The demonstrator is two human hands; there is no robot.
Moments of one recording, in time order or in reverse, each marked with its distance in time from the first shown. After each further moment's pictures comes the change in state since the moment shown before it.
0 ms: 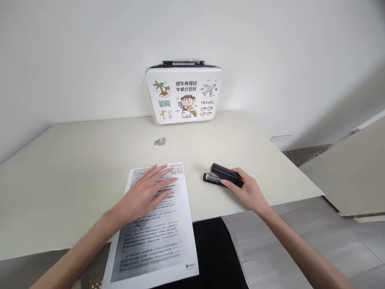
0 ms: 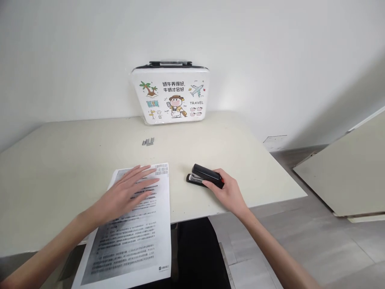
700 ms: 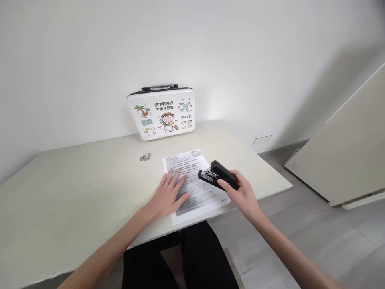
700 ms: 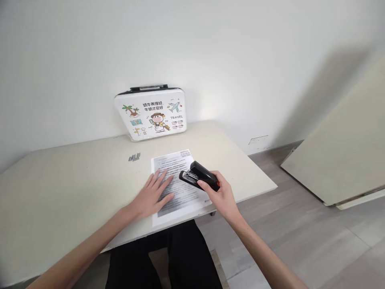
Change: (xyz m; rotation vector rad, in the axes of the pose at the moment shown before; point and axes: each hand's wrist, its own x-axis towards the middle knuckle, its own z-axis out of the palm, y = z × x) left_hand 0.084 0.044 0.067 0.056 -0.132 -0.063; right_hand -0.022 -0.017 -0.038 0.282 0.227 0.040
